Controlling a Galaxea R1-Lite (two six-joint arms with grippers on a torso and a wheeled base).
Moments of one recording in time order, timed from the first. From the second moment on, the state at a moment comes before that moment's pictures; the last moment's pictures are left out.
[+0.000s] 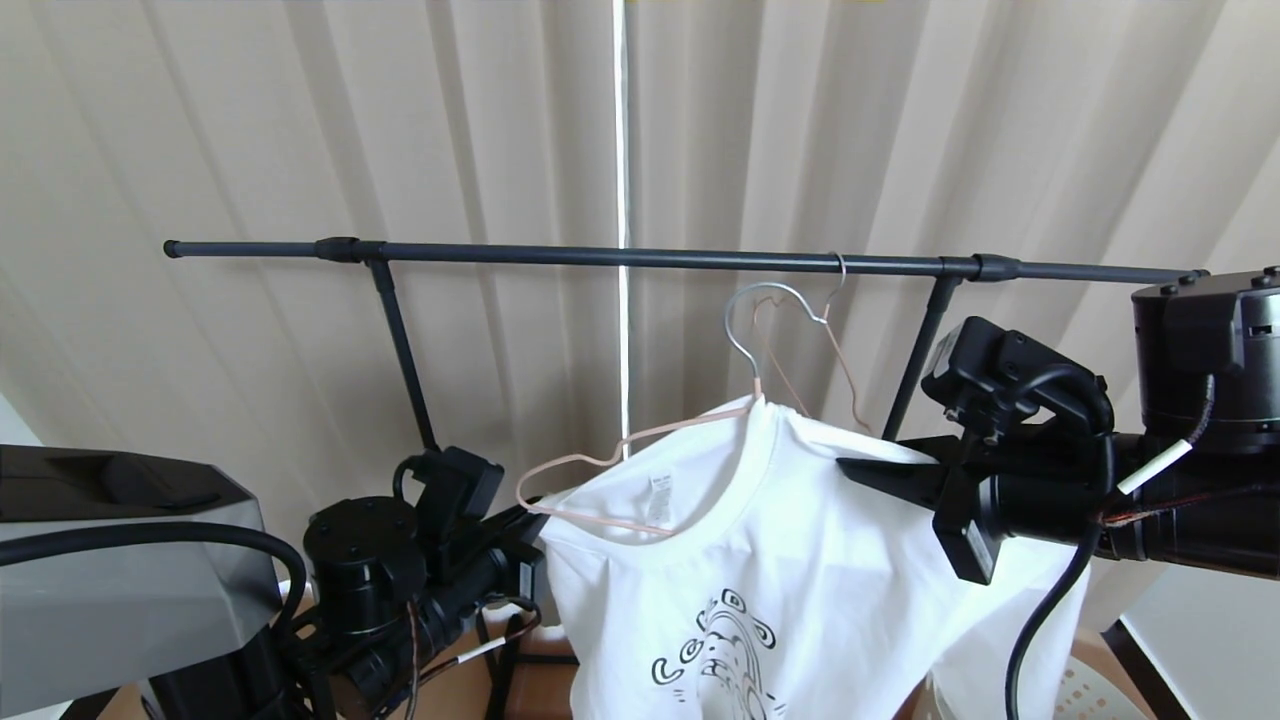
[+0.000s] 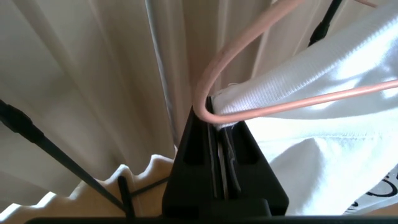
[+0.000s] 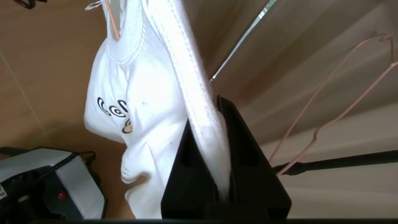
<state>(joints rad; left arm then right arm) -0.53 2.09 -0.32 -1.57 0.07 0.03 0.51 1.47 -0.81 -0.17 0.17 -0.41</state>
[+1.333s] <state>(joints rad) -0.50 2.06 -0.32 -1.57 0.06 0.04 0.46 1.47 -0.74 -0.31 0.06 -0.52</state>
